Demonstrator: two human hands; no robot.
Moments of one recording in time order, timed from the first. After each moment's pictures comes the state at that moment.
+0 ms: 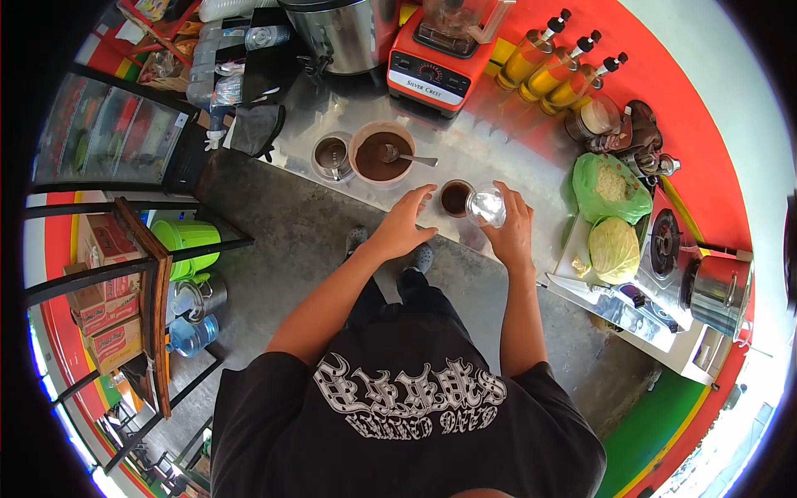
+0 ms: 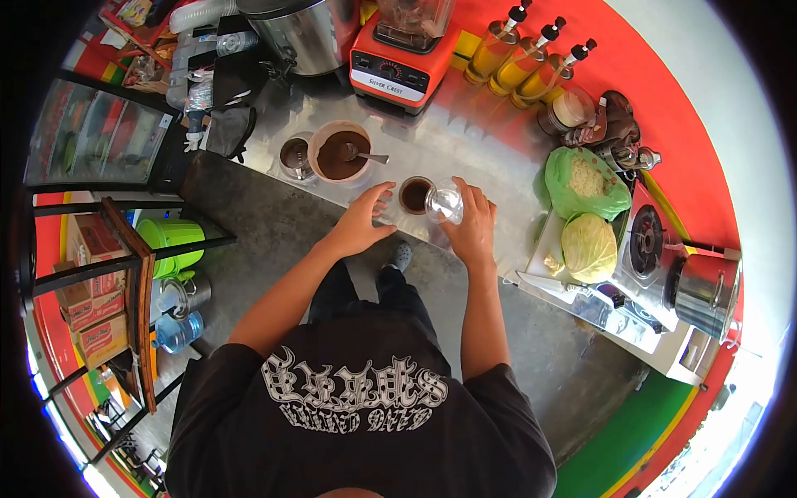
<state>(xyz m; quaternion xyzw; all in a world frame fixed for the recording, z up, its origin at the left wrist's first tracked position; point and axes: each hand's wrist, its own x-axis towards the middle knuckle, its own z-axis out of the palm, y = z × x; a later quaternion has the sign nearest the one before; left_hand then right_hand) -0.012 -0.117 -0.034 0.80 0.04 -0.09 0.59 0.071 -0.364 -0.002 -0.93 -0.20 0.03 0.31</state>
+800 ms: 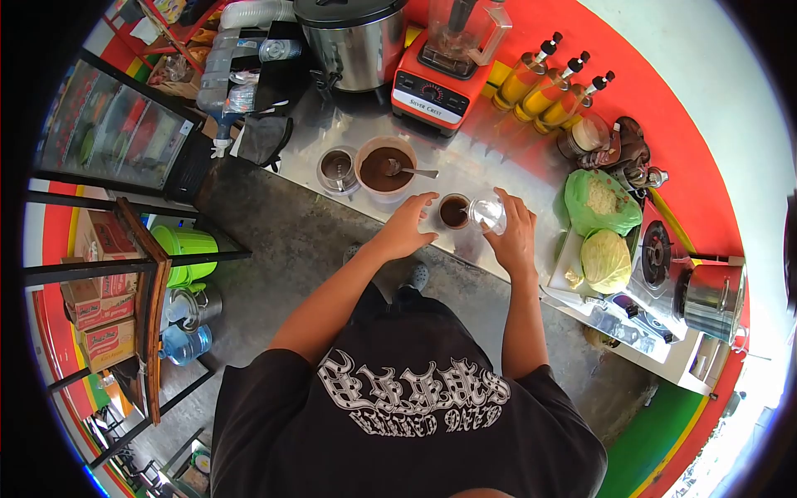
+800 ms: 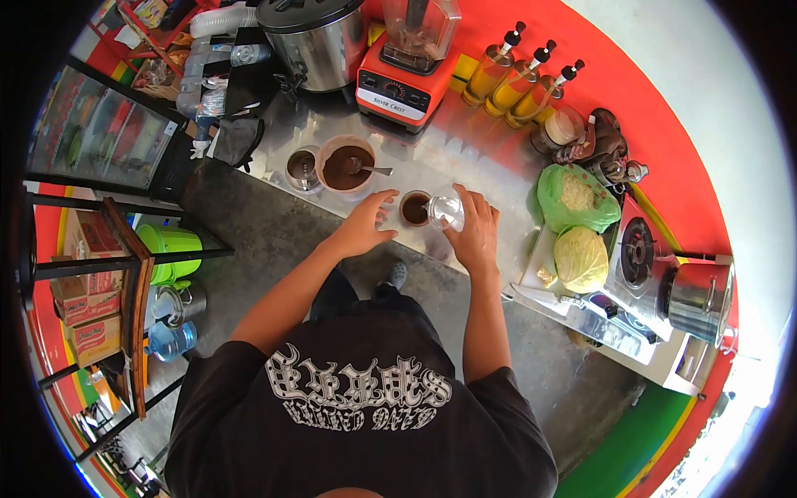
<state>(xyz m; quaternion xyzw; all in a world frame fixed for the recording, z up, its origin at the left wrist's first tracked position) 0.000 -0.112 -0.031 0.82 0.01 -0.08 0.57 0.077 -0.364 0.025 -0.93 -0.25 -0.03 0.27</state>
